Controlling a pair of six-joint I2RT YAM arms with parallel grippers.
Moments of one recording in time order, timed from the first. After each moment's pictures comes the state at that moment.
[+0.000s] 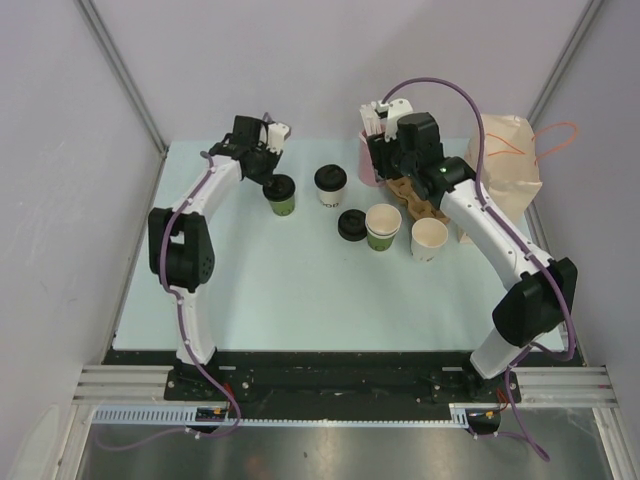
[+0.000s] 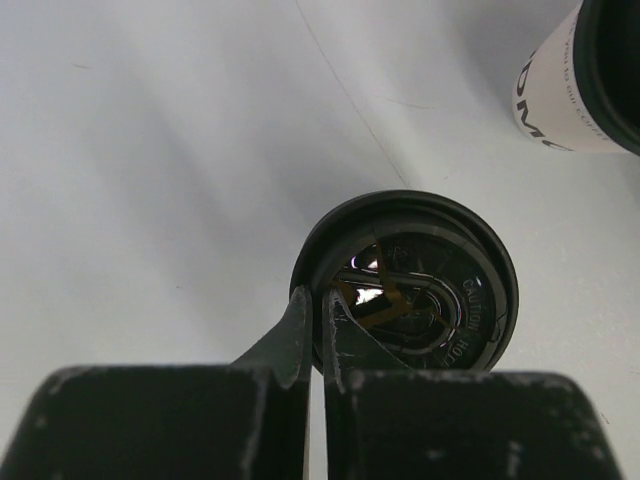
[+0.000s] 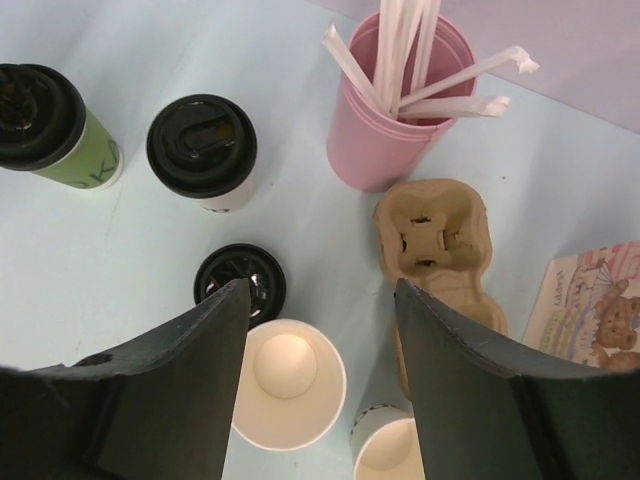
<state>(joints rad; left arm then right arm) -0.21 2.05 1.82 -0.62 0.13 0.29 0.47 1.64 1.64 -0.46 0.13 -0.03</state>
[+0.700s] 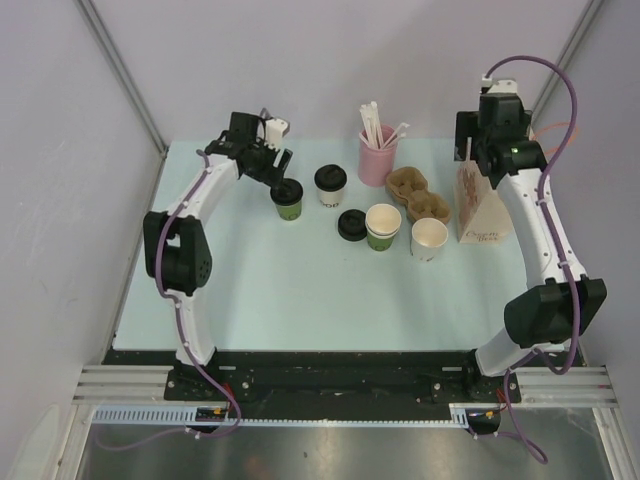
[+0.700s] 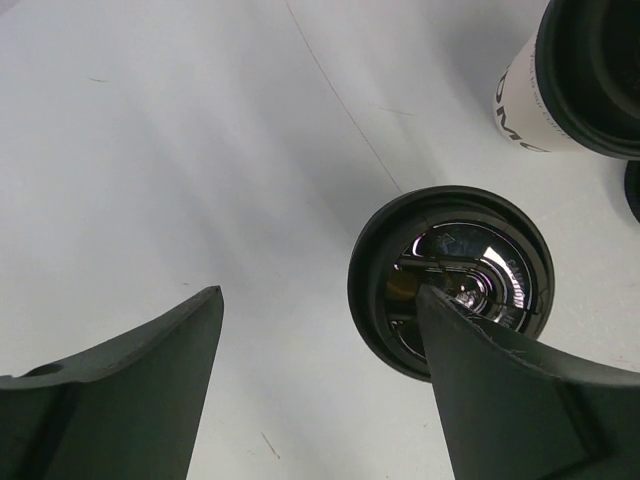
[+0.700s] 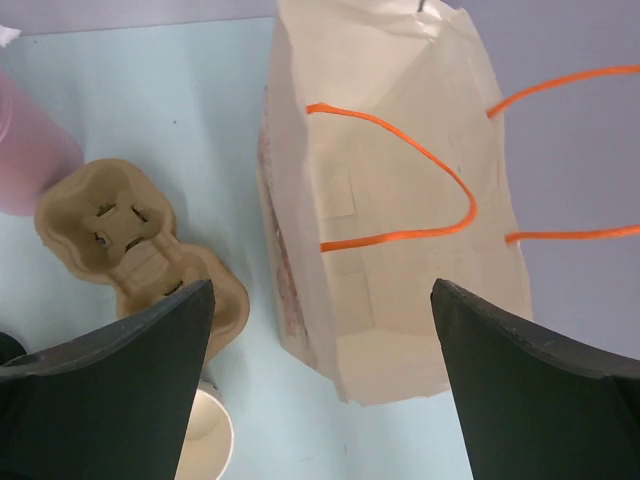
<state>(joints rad) -0.22 2.03 1.83 -0.63 0.14 0.30 0.14 1.59 1.75 -0.69 0.42 0.00</state>
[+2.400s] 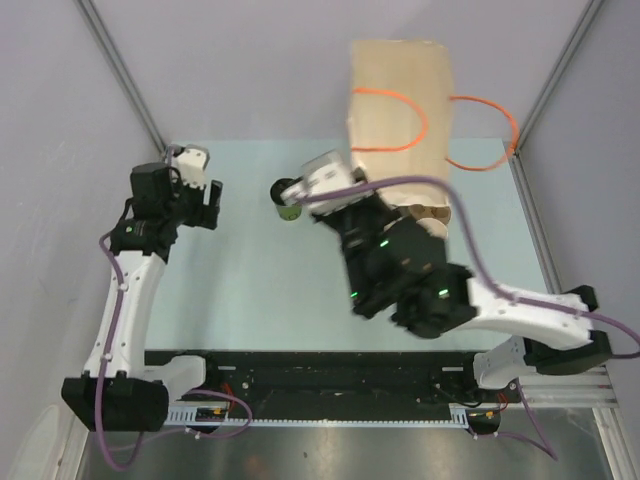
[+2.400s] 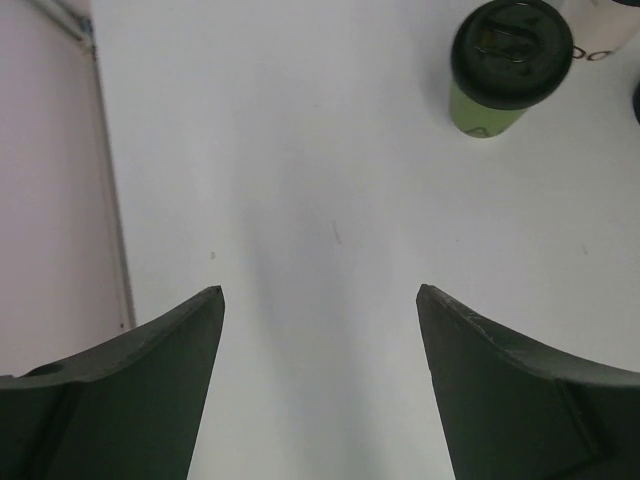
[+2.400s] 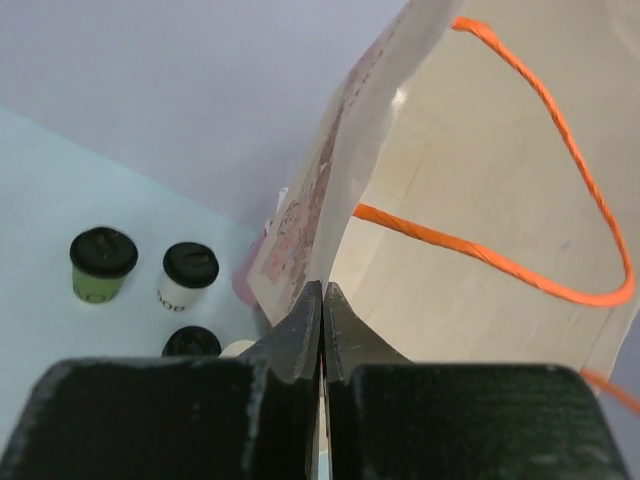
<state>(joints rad) -0.04 1.14 1.22 -0.66 0.11 0.27 1.47 1.41 1.87 -0.09 1.31 -0.80</state>
